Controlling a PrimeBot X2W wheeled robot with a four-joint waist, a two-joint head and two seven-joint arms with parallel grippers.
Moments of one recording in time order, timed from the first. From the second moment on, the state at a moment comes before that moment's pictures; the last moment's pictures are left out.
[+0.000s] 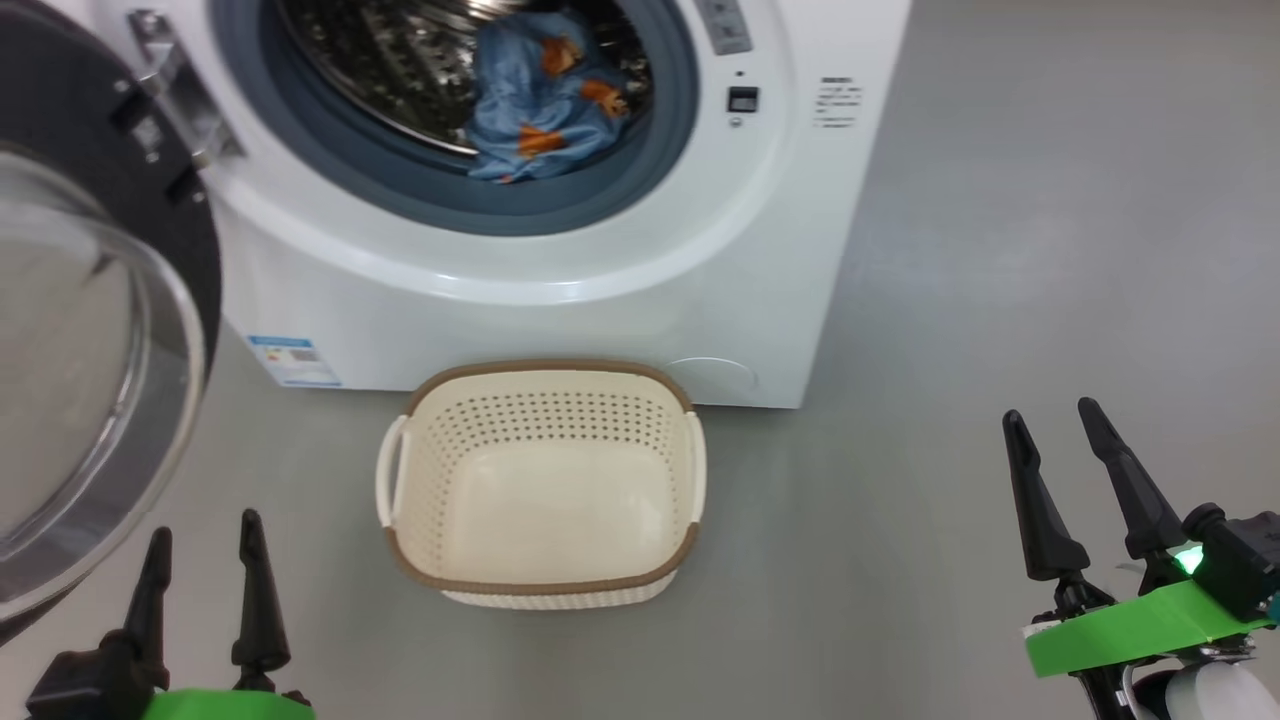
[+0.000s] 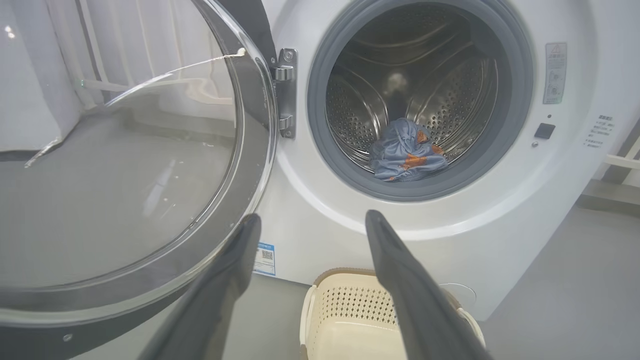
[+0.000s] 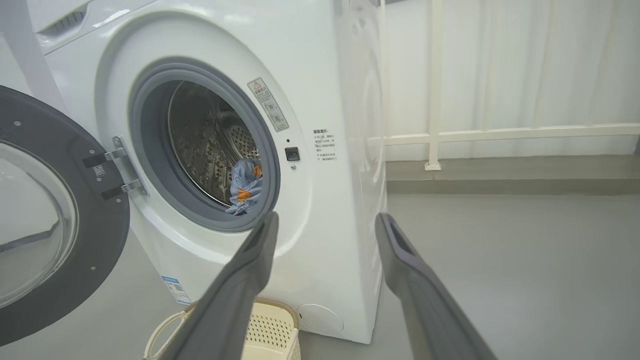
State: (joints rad) left arm -0.09 0.06 0.14 0.26 -0.23 -0.13 -0.26; right arm -0.05 -0.20 0.08 0.07 0.38 0.13 -0.25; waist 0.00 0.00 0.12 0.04
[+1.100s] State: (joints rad) left arm -0.05 0.04 0.11 0.26 -0.30 -0.10 -0.26; right arm -0.05 -0.26 0.13 0.08 0.38 0.13 -0.25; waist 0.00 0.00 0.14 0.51
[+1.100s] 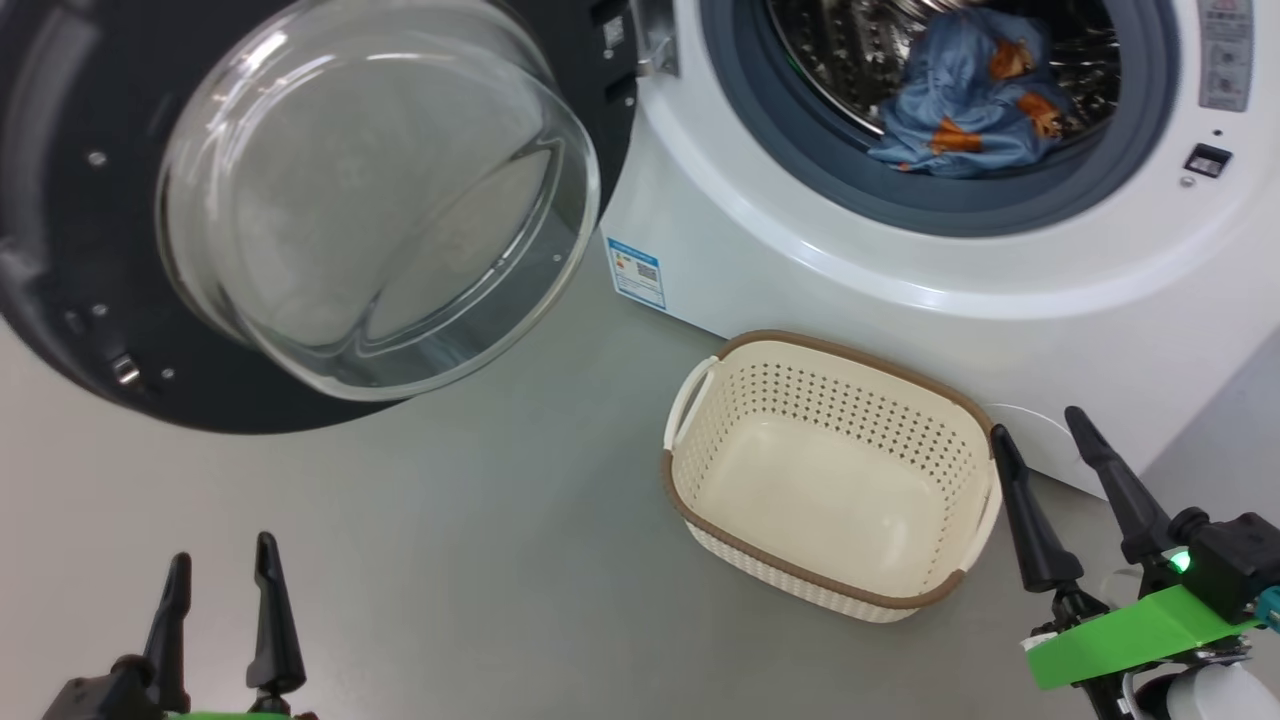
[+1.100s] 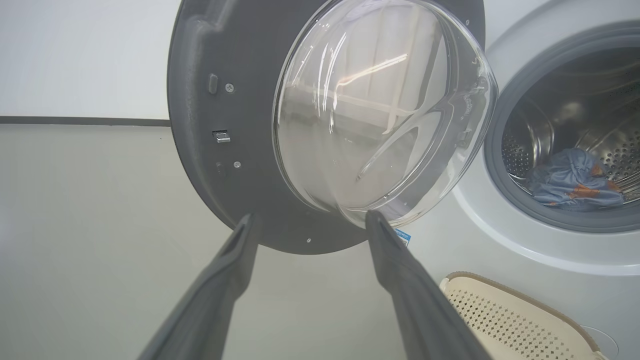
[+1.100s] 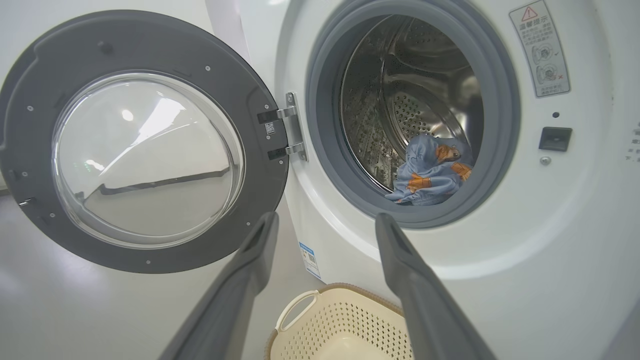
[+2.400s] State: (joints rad) left arm -0.28 0.27 0.27 0.13 -0.75 -0.13 -0.25; right arm -0.05 -0.23 0.15 0.09 0.39 0.13 -0.25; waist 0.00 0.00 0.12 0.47
